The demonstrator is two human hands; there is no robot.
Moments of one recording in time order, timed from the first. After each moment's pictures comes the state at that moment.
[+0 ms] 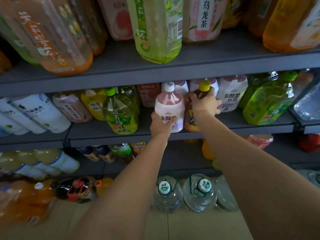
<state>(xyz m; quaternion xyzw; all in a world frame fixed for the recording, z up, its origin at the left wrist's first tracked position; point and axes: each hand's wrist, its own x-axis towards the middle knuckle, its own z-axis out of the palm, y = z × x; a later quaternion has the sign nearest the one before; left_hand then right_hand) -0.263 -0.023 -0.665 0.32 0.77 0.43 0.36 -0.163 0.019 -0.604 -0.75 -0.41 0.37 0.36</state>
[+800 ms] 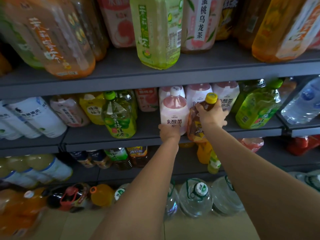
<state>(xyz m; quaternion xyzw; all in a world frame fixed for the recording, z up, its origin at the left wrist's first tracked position) -0.235 -0.026 -0.657 0.23 0.76 0.41 0.44 -0.143 -0.010 -0.602 -0.77 -0.41 0.32 0.36</state>
